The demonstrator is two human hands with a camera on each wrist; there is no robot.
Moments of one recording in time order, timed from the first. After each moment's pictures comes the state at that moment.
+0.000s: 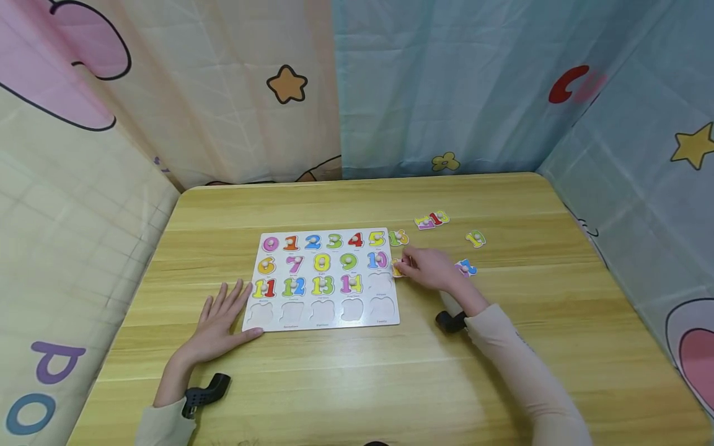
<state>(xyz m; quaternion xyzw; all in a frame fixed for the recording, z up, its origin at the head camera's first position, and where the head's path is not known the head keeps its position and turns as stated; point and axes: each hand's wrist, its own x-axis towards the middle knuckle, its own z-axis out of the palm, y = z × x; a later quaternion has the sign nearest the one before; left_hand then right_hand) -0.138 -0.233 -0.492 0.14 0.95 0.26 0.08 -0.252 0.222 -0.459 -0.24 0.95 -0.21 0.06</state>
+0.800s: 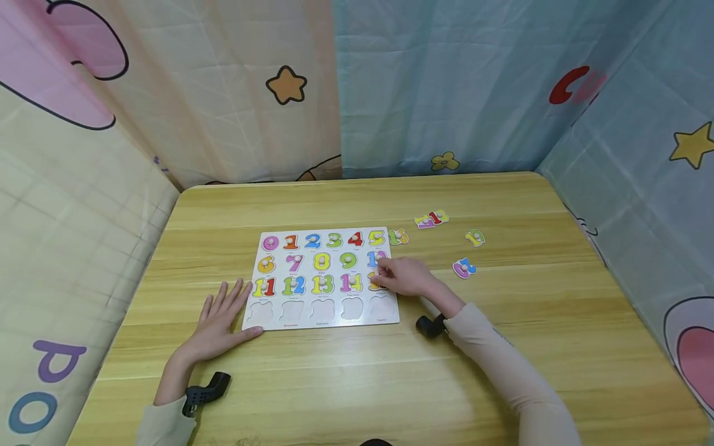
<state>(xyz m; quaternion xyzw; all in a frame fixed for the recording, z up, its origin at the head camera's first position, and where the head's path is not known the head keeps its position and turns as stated) -0.138 -0.231 -0.489 0.14 0.95 0.26 0.08 -0.244 0.178 -0.468 -0.28 0.93 -0.21 0.12</state>
